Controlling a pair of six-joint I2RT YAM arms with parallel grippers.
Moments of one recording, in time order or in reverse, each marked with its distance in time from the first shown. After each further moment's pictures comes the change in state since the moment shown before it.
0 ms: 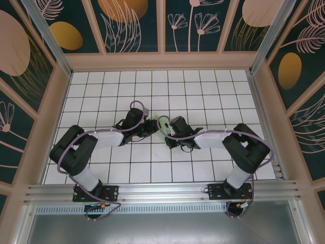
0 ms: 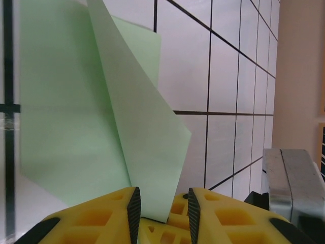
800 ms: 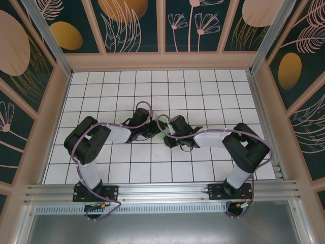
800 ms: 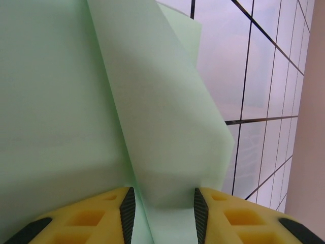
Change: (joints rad) left arm -0.013 0.181 0.087 0.023 0.002 -0.006; right arm -0.015 0.005 0.023 -0.022 -0.039 -0.001
